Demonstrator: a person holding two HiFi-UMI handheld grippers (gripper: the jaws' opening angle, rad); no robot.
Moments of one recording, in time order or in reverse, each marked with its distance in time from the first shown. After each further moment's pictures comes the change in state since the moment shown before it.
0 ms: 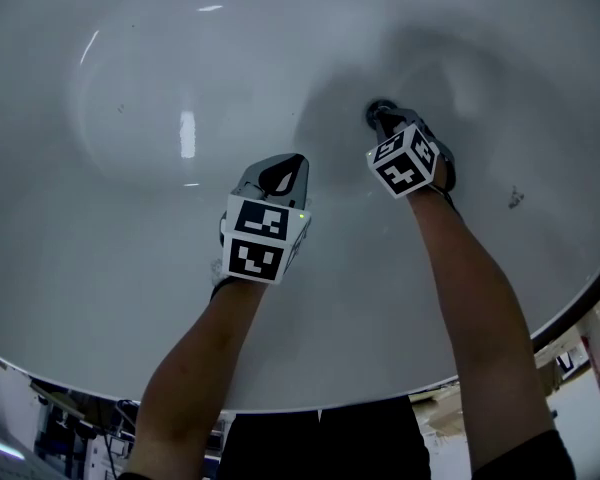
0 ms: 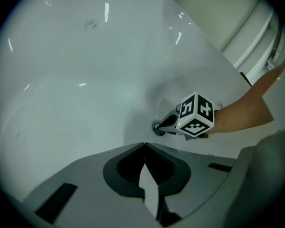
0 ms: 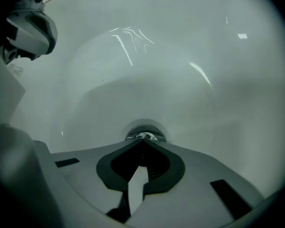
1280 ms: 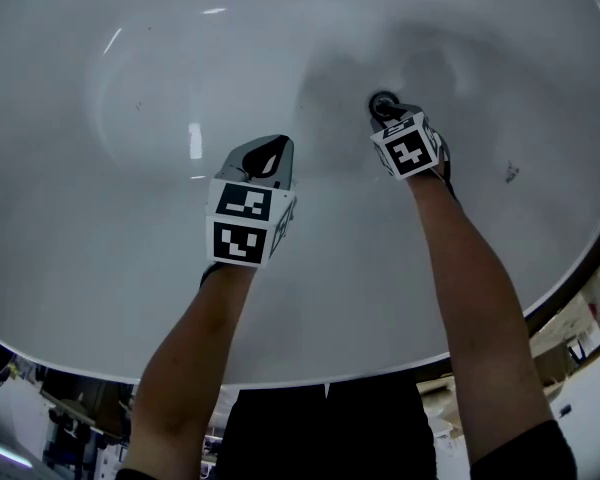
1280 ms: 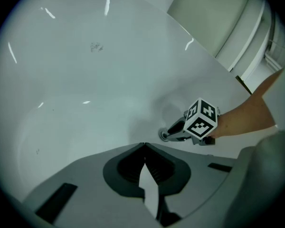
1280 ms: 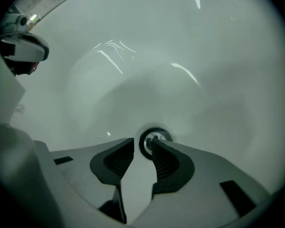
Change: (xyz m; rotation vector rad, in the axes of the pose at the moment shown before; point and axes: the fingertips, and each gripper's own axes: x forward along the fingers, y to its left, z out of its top) left arm -0.057 0.018 0.021 0.056 -0.040 0.058; right arm -0.032 0.018 0.001 0.271 -0.007 0.071
